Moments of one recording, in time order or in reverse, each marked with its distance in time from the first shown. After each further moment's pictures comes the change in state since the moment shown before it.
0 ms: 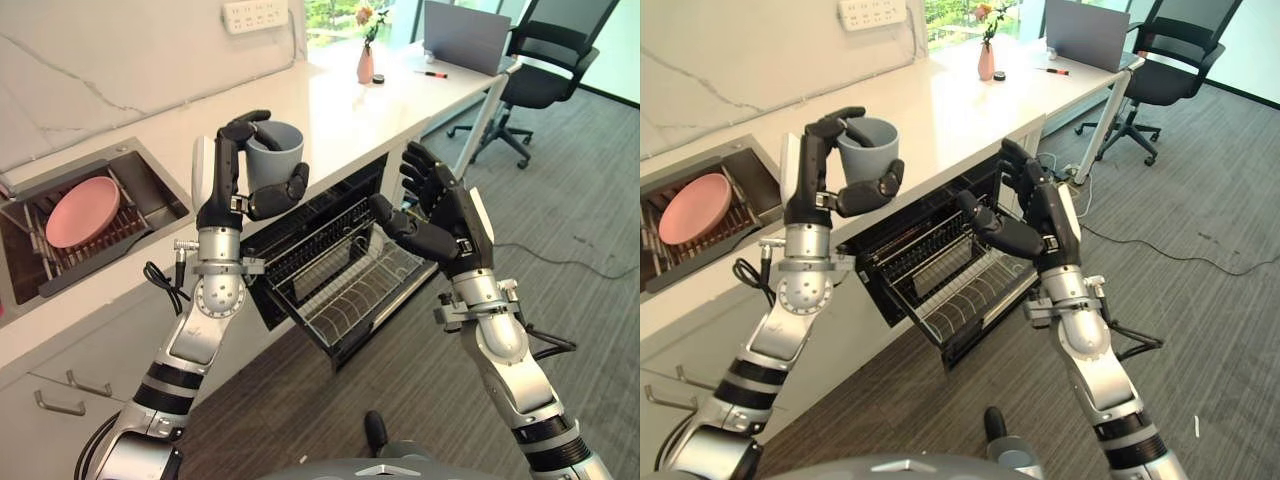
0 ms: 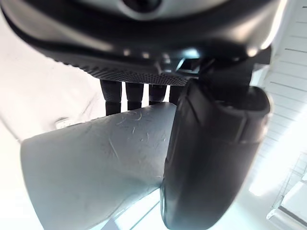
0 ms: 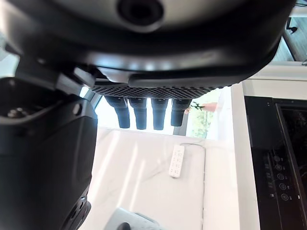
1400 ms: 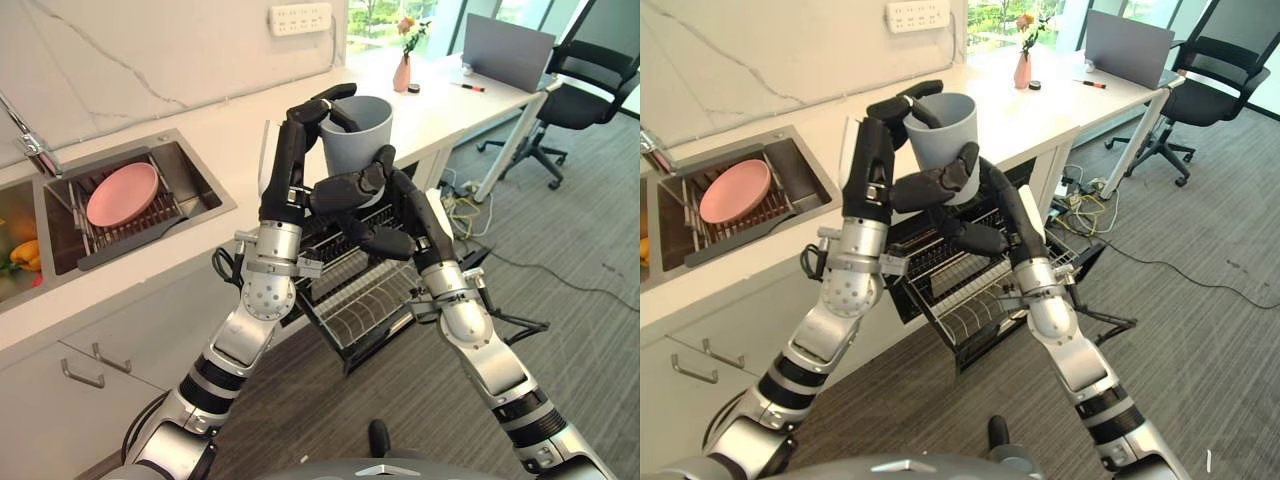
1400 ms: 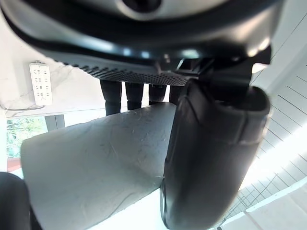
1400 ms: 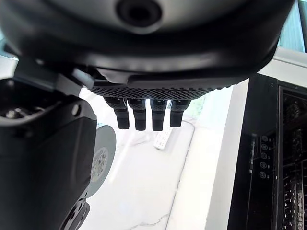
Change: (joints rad) left arm -0.060 -0.145 -0.209 -0.099 -0.197 -0.008 -0.053; right arm -0.127 0.023 0.126 0.109 -0.166 0.114 -0.084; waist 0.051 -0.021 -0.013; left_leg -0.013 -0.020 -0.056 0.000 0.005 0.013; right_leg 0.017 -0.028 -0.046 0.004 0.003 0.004
